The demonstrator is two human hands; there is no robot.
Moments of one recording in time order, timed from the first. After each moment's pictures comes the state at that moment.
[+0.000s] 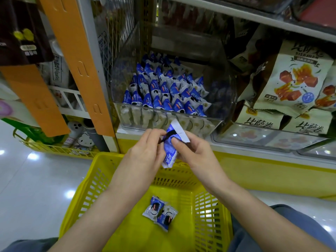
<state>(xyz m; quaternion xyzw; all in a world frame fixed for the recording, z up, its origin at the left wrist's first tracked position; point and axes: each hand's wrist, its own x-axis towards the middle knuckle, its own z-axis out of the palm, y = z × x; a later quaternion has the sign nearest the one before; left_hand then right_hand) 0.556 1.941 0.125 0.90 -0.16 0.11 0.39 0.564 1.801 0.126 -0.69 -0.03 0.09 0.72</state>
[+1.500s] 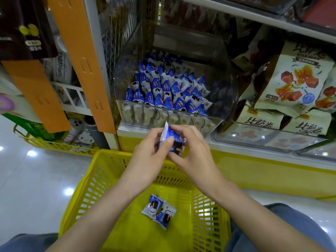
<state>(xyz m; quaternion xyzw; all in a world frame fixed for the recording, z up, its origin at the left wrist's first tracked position) 0.565 1.931 0.120 0.74 -0.04 -0.07 0.67 0.565 1.799 0.117 -0.90 -0.14 -0.08 0.40</state>
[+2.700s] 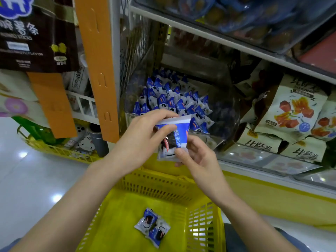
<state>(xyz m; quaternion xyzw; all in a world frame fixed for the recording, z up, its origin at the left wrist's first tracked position) 0.605 1.960 0.167 0.84 -0.21 0.10 0.49 0.572 1.797 0.137 -0.74 -0.11 0.04 0.66</state>
